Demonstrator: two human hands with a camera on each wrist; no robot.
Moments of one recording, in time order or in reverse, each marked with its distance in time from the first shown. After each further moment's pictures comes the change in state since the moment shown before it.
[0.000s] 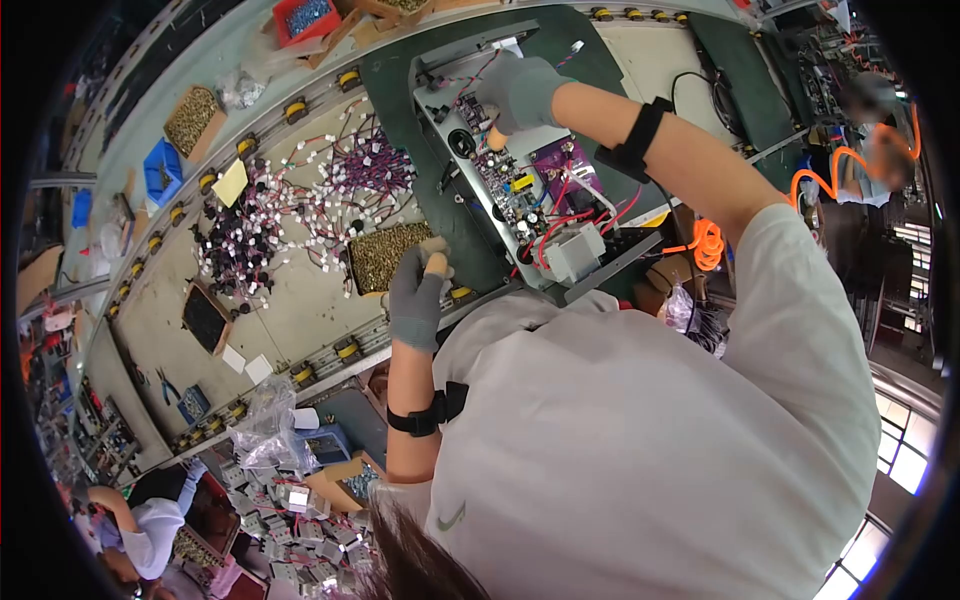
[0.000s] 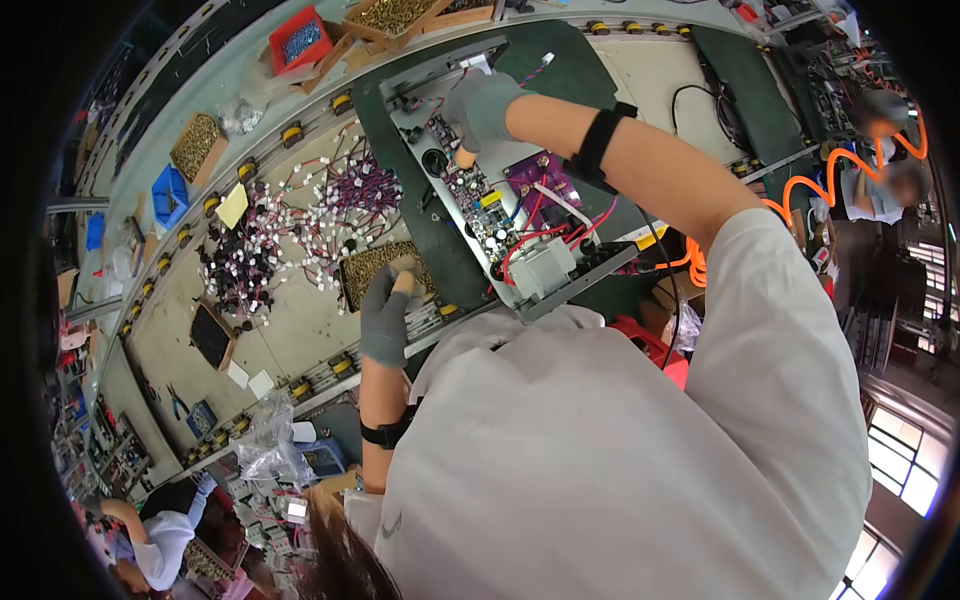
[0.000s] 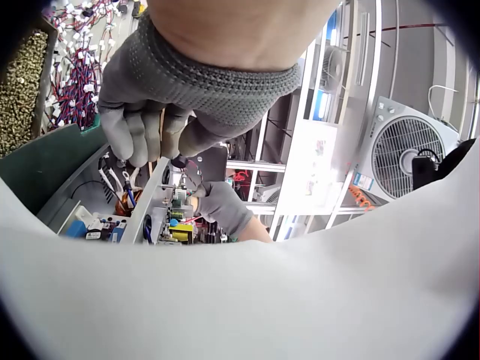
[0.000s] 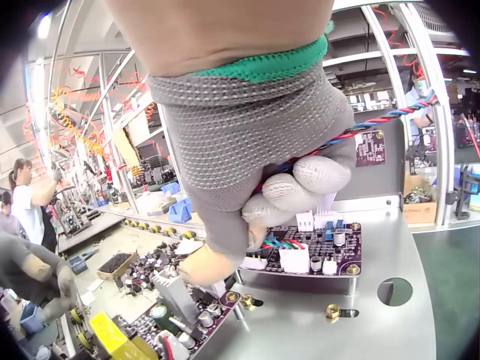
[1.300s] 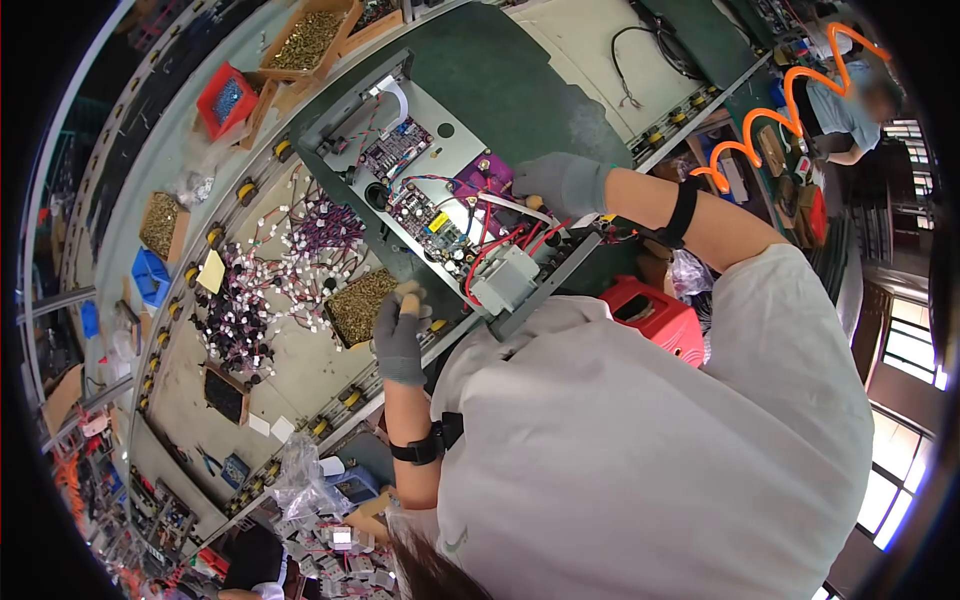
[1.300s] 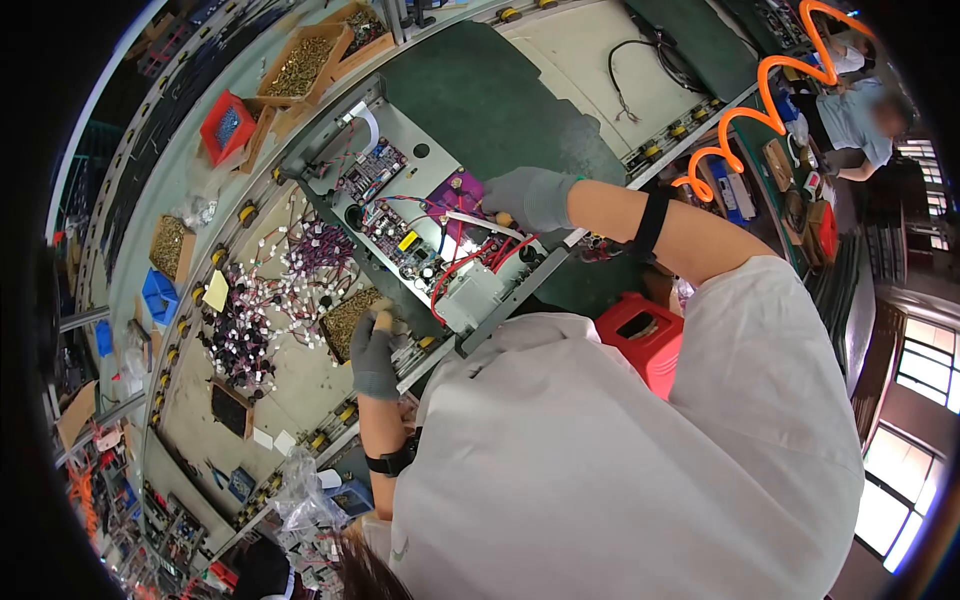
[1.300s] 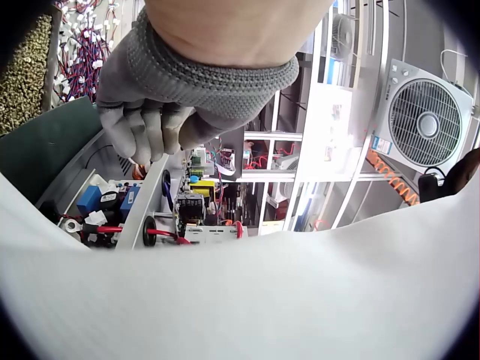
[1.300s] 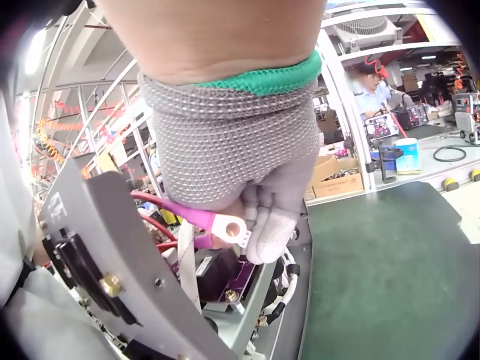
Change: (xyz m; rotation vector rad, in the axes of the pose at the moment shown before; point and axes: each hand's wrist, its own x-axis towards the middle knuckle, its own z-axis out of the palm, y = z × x) left_hand 0.013 -0.018 0.034 0.065 -0.022 -0.092; right_hand -0.121 0.070 0.143 0.334 0.181 -0.251
